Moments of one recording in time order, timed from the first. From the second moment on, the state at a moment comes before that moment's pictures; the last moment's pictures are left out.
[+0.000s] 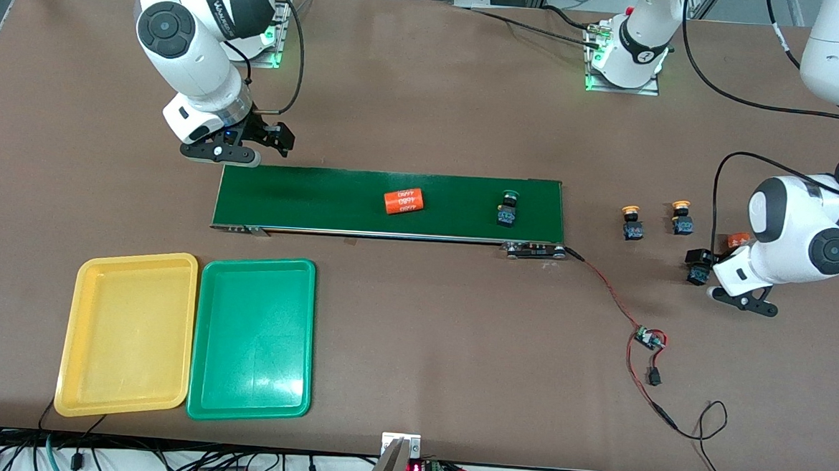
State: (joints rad) left arm 0.26 0.55 -0.07 -1.90 0.16 2.28 0.37; right arm 0.35 -0.07 0.08 -2.24 0.03 2.13 0.47
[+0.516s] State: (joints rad) left arm 0.26 0.58 -0.07 -1.89 0.15 2.31 0.43; right arm 0.35 -0.07 0.08 -2.24 0.03 2.13 0.47
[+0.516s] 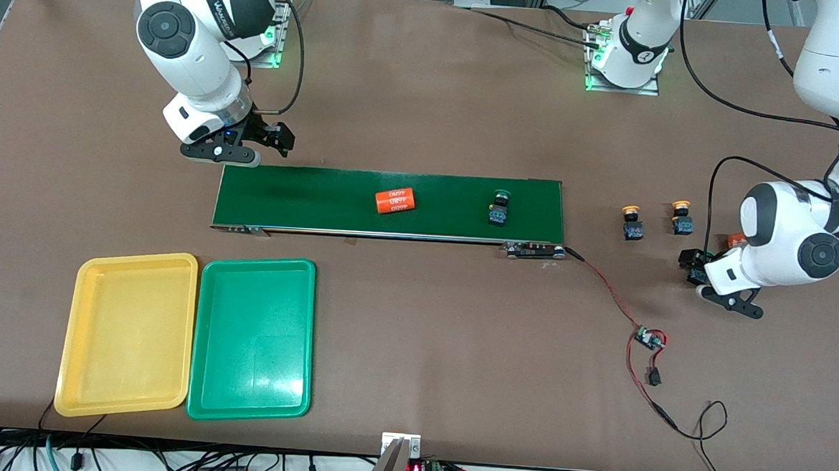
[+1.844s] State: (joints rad) left arm 0.18 0.40 -0.26 -1.86 0.06 2.01 0.25; right arm 0.39 0.05 0.08 -2.24 0.03 2.28 0.50
